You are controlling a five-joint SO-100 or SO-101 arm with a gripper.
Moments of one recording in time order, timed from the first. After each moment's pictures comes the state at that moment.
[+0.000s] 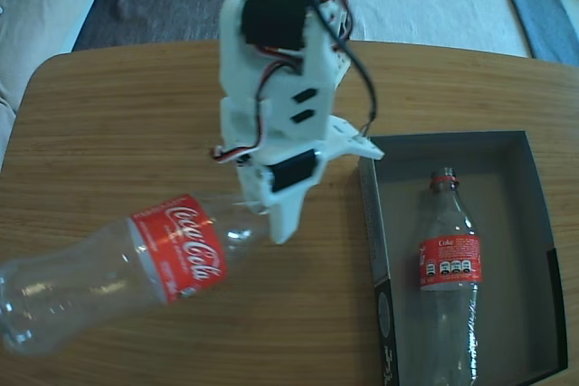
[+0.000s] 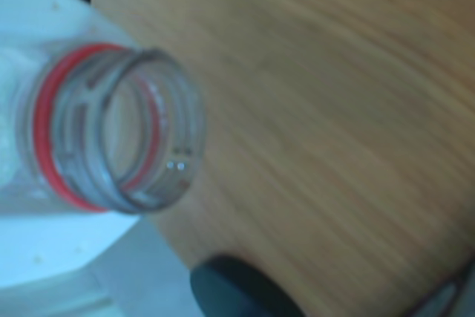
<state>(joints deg) 4.9 99.4 88.4 72.2 -46.8</state>
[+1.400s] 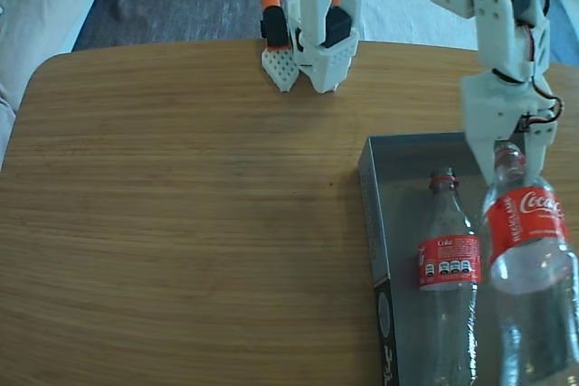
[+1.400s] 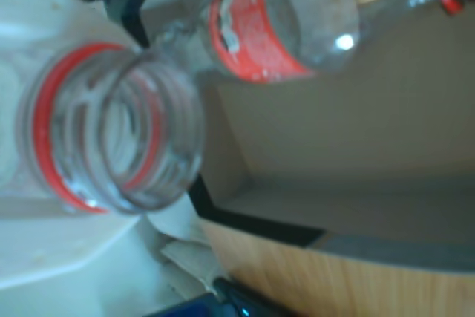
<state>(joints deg) -42.8 91.2 74.7 70.7 -46.3</state>
